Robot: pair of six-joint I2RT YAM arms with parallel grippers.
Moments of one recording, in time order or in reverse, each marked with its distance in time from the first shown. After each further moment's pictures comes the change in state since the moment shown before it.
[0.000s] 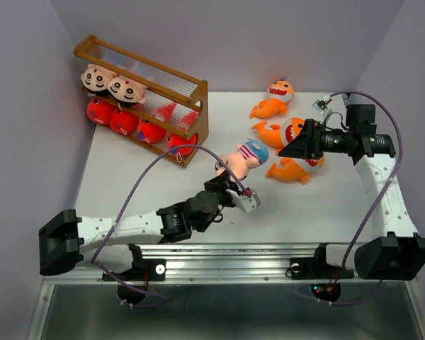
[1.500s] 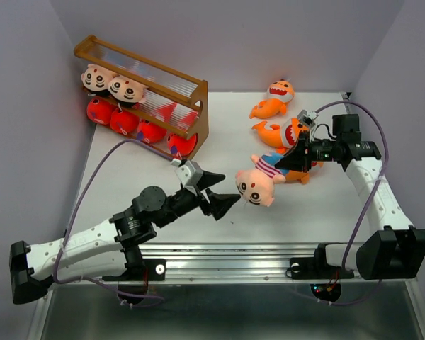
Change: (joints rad) left arm 0.087 -0.343 -0.003 -0.085 0.476 -0.961; right arm 0.066 -0.008 -0.159 0.129 -0.090 -0.441
